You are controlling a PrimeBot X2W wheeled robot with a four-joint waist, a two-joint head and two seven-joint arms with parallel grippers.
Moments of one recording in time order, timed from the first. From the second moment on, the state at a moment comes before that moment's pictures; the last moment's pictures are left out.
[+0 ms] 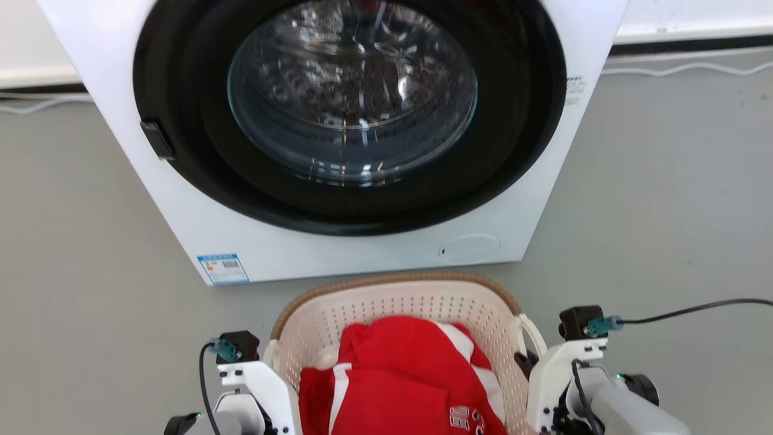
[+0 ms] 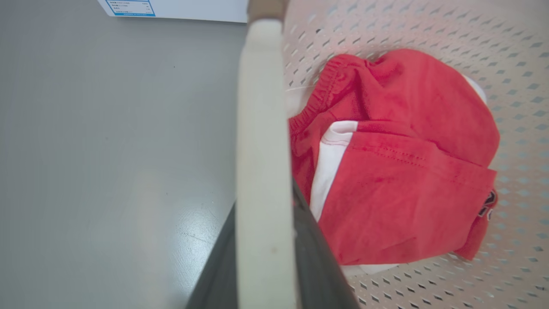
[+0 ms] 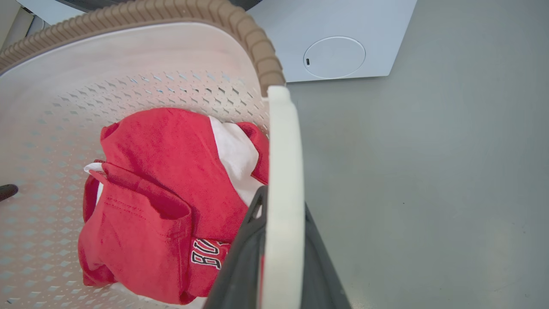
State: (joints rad) left arm -0.54 0.04 -0.51 1.26 -0.69 -0.12 0.04; right arm -0.59 -0.12 0.89 1.13 0.99 0.12 -0.01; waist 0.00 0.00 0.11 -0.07
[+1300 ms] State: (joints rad) left arm -0.50 0.07 -0.68 1.25 -0.86 -0.11 0.12; right arm -0.58 -0.15 1.11 1.12 1.19 0.11 0.06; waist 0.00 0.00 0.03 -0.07
